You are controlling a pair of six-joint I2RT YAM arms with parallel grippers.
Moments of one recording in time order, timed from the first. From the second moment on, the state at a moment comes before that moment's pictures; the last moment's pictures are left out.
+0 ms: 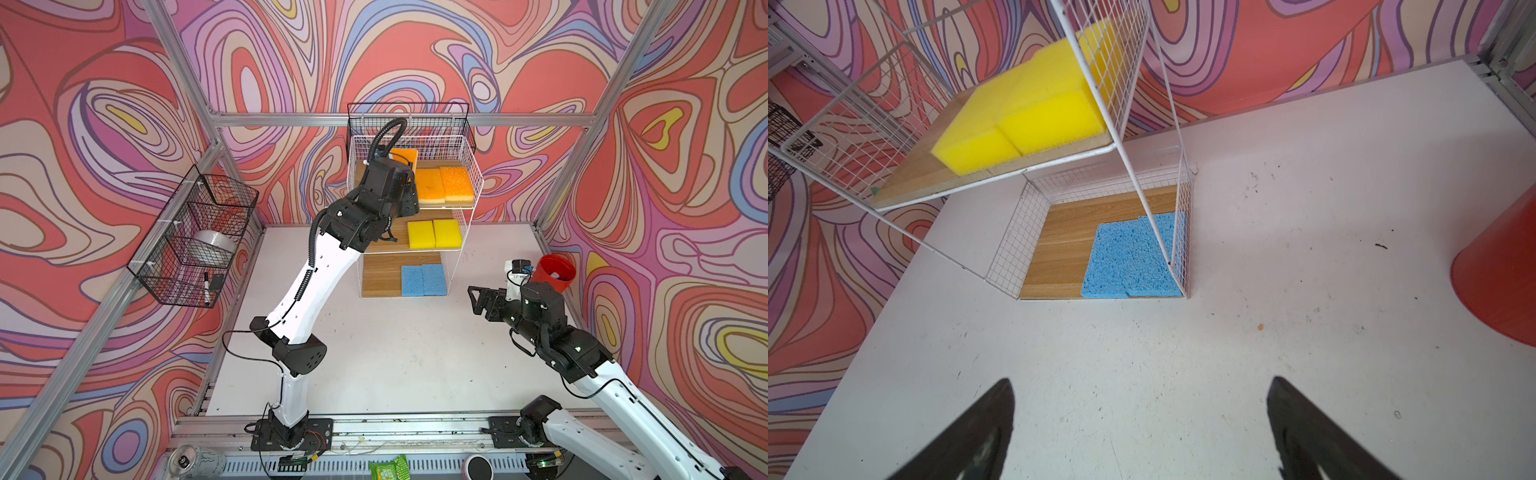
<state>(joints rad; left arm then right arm) -0.69 1.95 2.56 -1.03 -0.40 -0.54 0.47 0.79 0.83 -0.50 0.13 0.47</state>
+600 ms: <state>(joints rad) -0.67 1.94 2.52 -0.98 -0.39 -0.54 0.47 0.78 0.83 -0.50 0.13 0.46</state>
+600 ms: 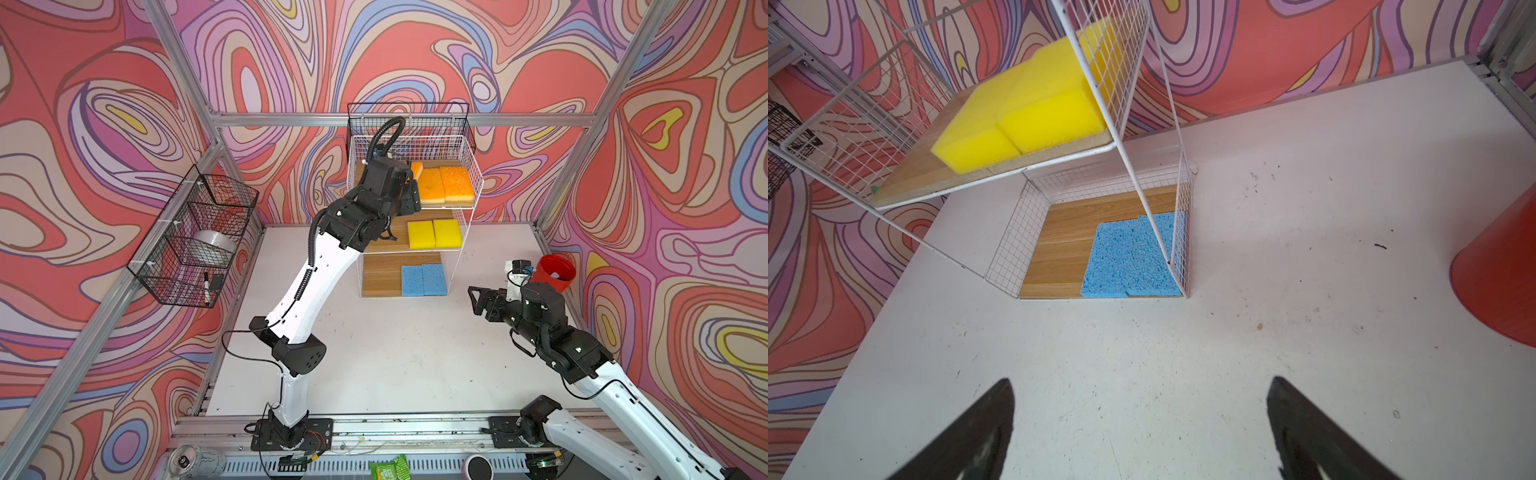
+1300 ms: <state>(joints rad) -0.62 1.83 2.30 -0.83 -0.27 -0.54 0.47 0.78 0.83 -0.50 0.13 0.45</state>
